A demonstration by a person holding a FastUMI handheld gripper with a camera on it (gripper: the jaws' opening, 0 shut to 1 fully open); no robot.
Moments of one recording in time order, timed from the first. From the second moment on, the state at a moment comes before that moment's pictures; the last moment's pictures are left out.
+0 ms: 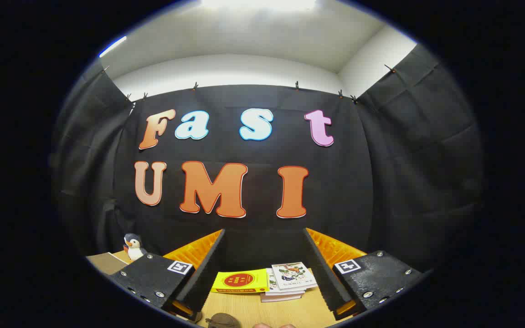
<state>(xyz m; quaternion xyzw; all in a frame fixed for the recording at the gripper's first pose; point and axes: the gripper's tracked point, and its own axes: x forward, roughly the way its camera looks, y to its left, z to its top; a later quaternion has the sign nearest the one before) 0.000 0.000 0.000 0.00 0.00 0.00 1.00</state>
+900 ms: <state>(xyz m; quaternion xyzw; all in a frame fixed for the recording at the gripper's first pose) 0.004 0.091 0.033 -0.05 -0.01 0.10 0.99</state>
